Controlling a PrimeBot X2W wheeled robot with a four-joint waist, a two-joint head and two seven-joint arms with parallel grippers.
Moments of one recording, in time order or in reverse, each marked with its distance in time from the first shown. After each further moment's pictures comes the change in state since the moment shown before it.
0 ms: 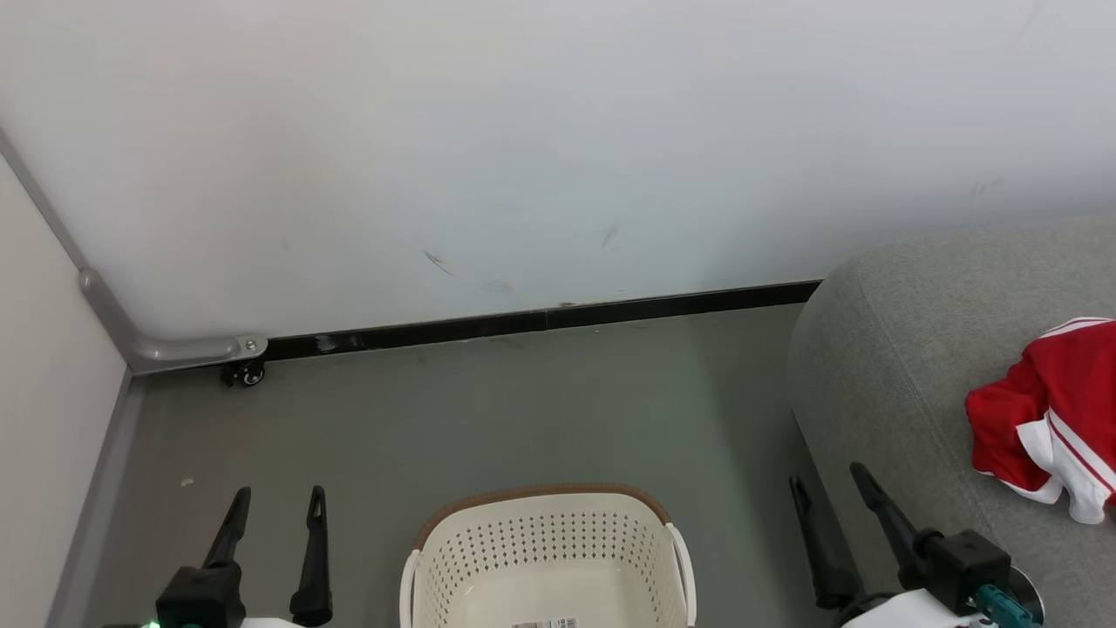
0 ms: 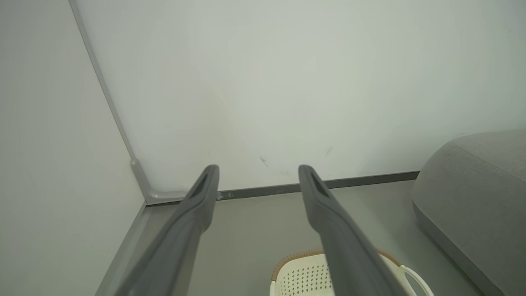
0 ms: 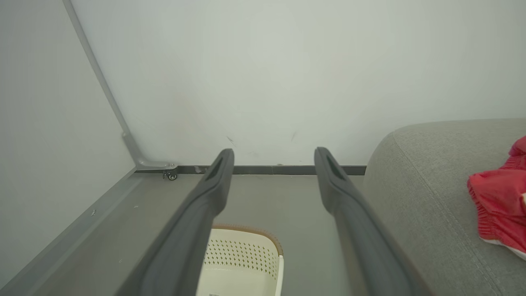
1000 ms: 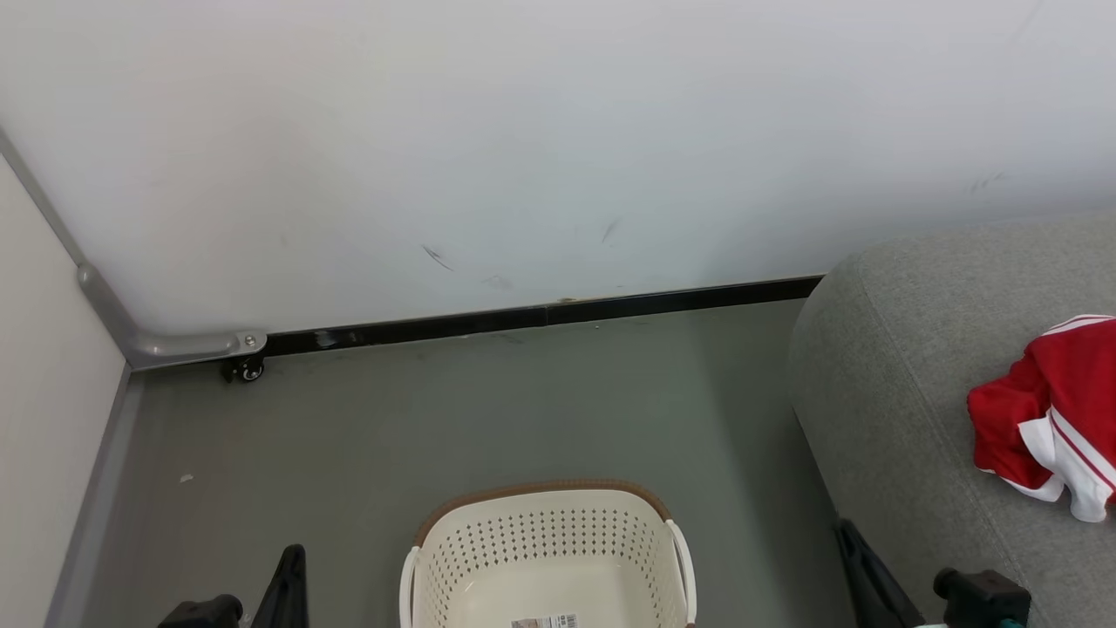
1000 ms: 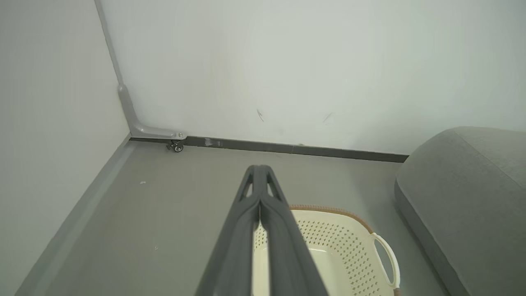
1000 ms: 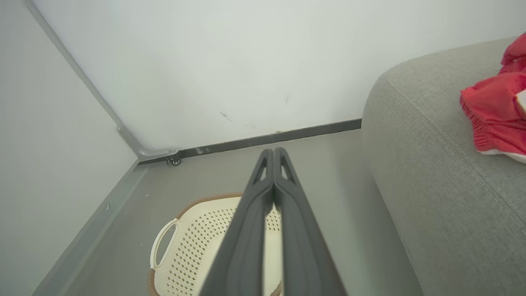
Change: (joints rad) left arm 0.040 -0.070 0.027 0.093 -0.127 -0.032 0.038; right arm 0.065 0.009 -0.017 0.042 0.122 0.000 0.036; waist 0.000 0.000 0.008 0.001
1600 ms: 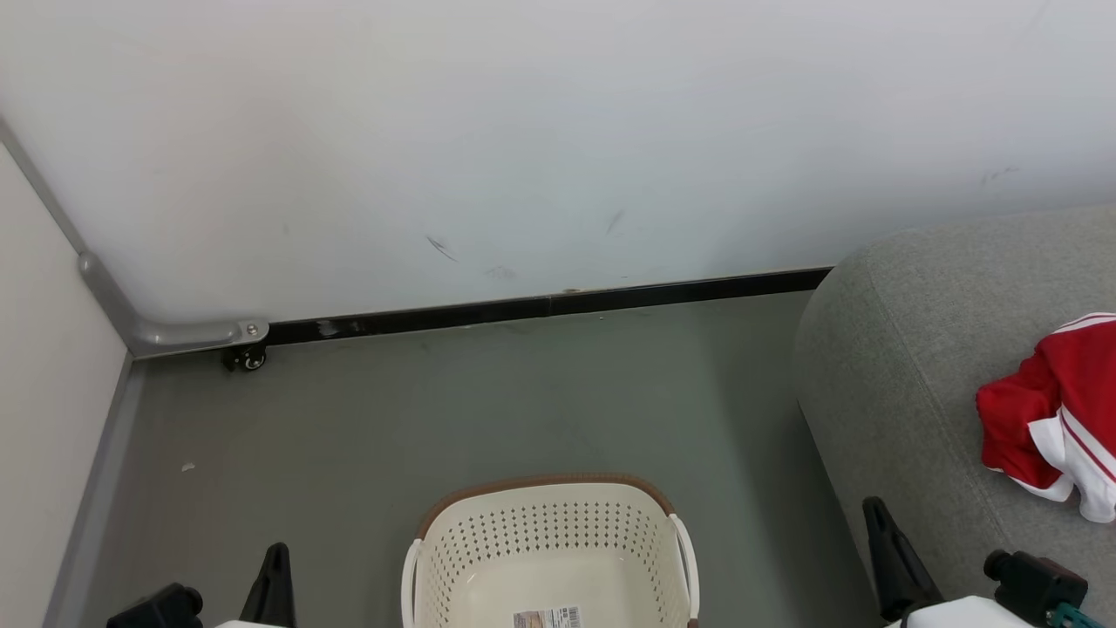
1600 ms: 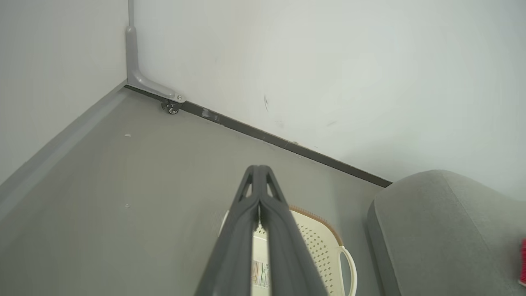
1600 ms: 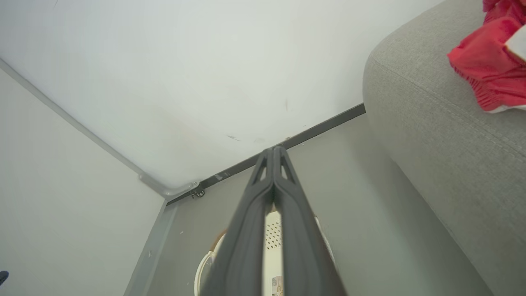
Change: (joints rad) left arm -0.014 -0.027 0.057 -0.006 -0.226 -0.058 0.062; right arm -0.020 0.001 -0.035 -0.031 0.279 0.000 0.063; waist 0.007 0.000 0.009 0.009
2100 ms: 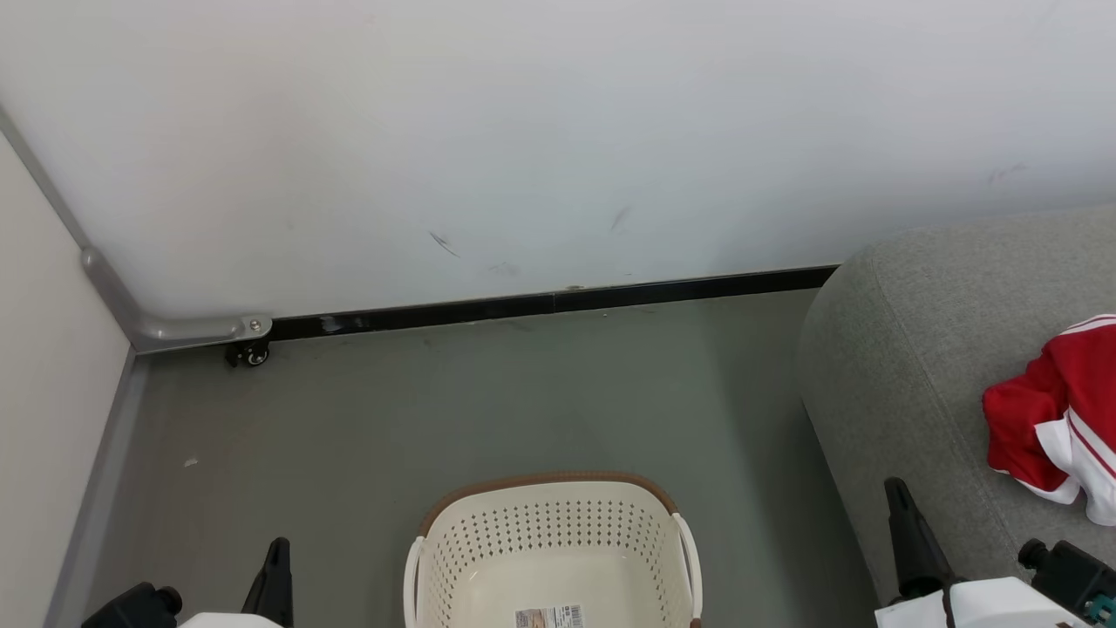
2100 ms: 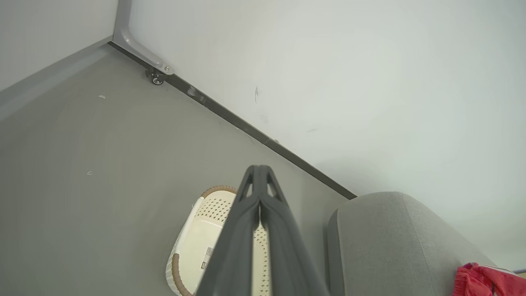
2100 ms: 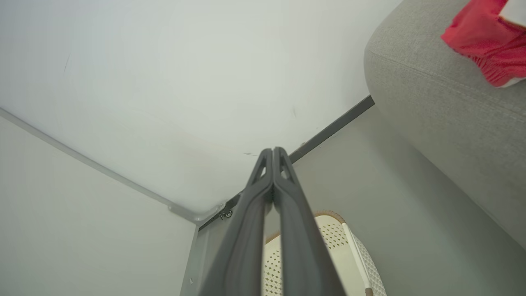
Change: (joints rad) left arm -0.012 -0.027 0.058 -0.007 -0.208 -0.061 0.060; right arm -0.020 0.001 -0.036 -0.032 0.231 0.000 0.056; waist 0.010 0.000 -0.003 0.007
